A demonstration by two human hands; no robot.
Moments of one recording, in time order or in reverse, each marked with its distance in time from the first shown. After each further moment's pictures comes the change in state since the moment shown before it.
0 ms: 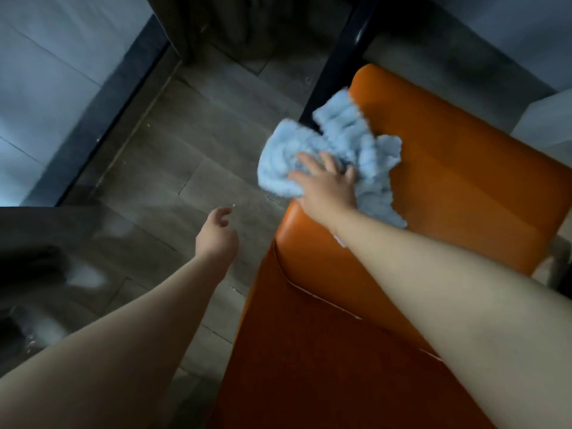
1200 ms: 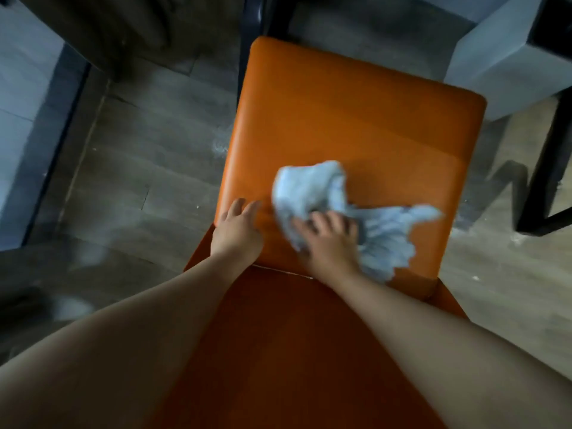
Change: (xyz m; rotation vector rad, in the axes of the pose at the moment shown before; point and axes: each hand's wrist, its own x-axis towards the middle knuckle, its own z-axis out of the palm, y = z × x) left_hand -0.089 0.026 0.095 0.888 -0.249 0.544; right_hand -0.182 0.059 0.048 0.084 0.067 0.218
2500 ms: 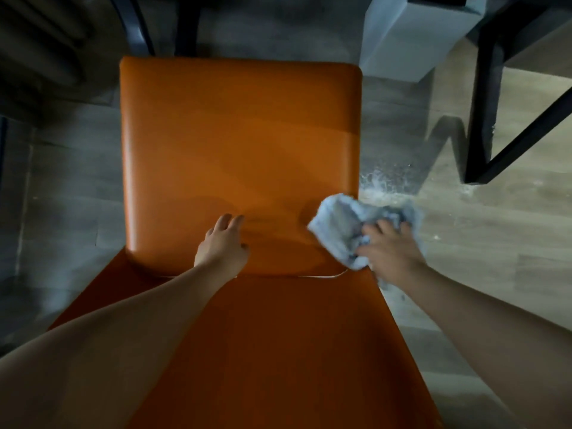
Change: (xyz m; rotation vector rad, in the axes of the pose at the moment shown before) left_hand -0.020 0.114 0.078 0.253 -0.148 0.120; right_hand -0.125 0.226 -0.006 -0.289 -0.358 0.142
